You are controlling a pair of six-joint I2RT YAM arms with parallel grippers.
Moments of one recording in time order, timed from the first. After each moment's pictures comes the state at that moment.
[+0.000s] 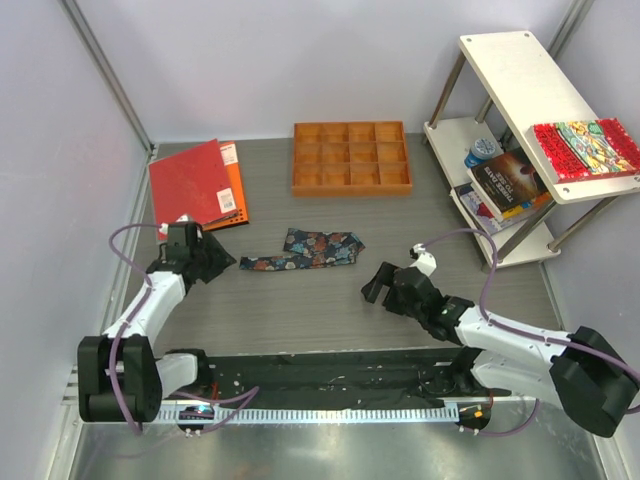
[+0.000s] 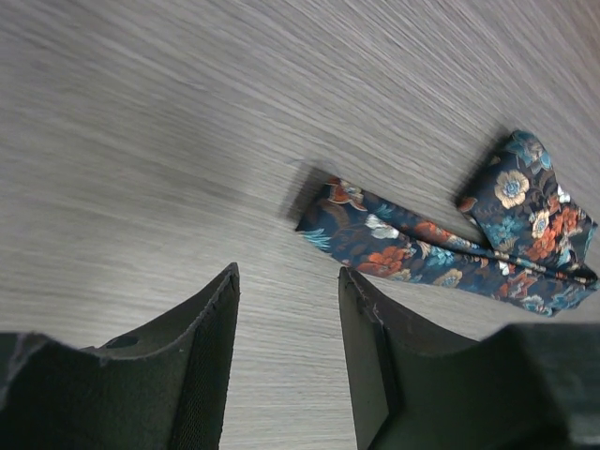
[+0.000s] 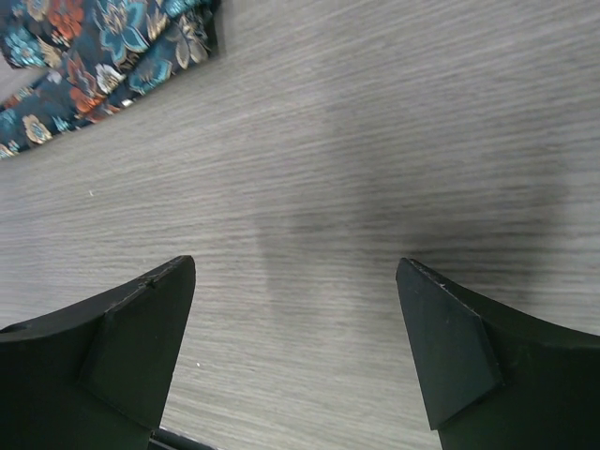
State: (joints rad) left arm 0.02 1.14 0.60 -0.33 0.11 -0.66; right arm 0.77 1.01 0.32 -0.05 0.26 0.97
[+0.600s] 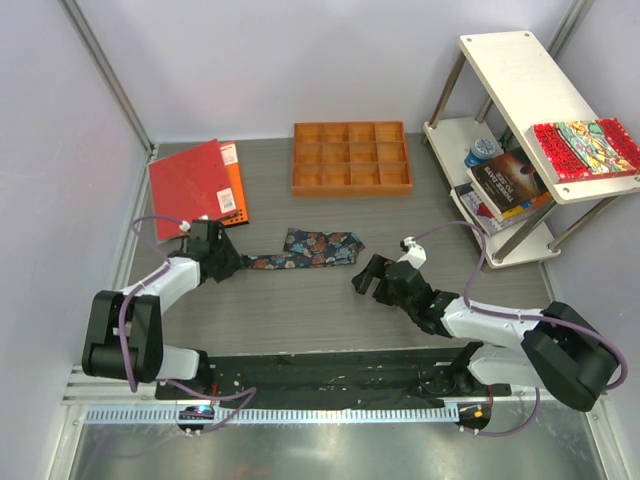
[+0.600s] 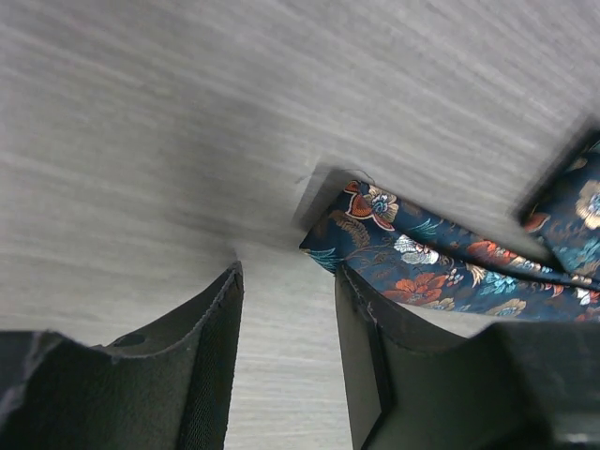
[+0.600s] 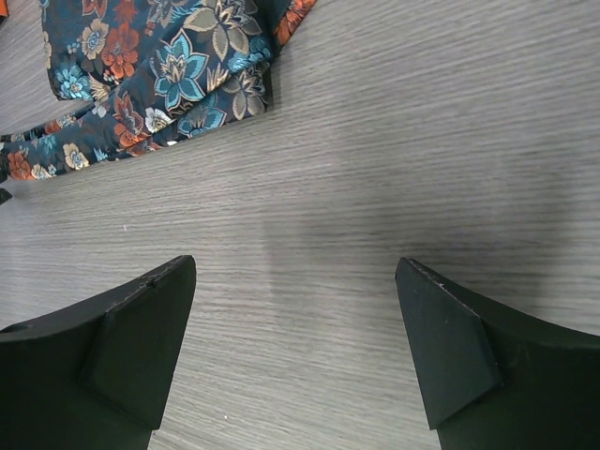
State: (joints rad) left arm -0.12 1.36 0.61 -0.22 0.02 -0.66; right arm 0.77 1.19 0.33 0.22 0.27 0.94
